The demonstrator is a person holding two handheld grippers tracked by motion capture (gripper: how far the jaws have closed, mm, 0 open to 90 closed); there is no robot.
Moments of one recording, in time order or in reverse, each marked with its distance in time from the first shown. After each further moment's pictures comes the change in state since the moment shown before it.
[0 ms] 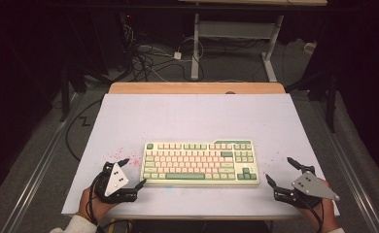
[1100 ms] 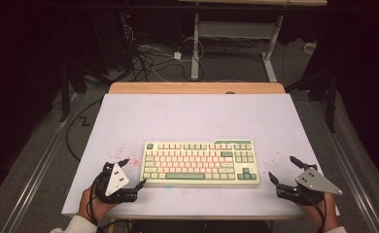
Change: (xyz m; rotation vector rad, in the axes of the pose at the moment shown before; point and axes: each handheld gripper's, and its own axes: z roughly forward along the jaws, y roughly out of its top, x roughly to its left) left arm -0.001 0.000 0.001 0.019 0.009 0.000; right arm -0.011 -0.005 0.004 0.032 0.001 0.062
